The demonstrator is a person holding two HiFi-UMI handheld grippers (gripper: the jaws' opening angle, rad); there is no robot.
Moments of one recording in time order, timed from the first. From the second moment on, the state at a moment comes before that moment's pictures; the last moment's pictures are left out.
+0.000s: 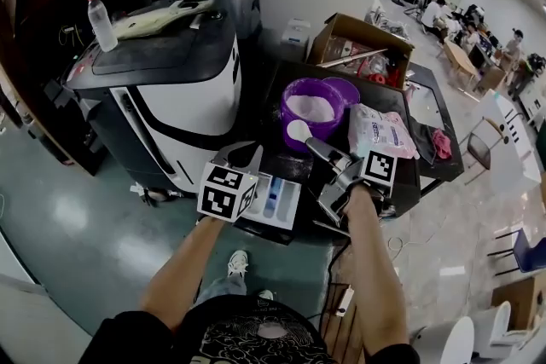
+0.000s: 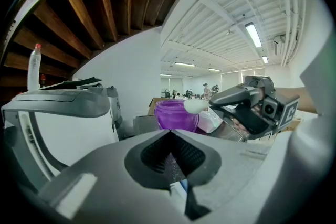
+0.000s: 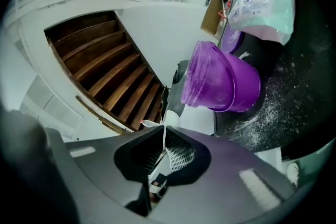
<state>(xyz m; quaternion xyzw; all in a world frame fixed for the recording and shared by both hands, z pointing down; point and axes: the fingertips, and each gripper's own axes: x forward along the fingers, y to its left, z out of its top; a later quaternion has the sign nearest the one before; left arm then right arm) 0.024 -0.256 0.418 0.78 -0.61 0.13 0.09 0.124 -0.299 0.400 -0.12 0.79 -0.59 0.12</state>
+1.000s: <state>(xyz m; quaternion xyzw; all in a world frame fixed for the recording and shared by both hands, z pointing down) -0.008 -0.205 0.468 0.77 -0.61 0.15 0.14 0.086 -0.231 0.494 -0.14 0.81 -0.57 -0.01</state>
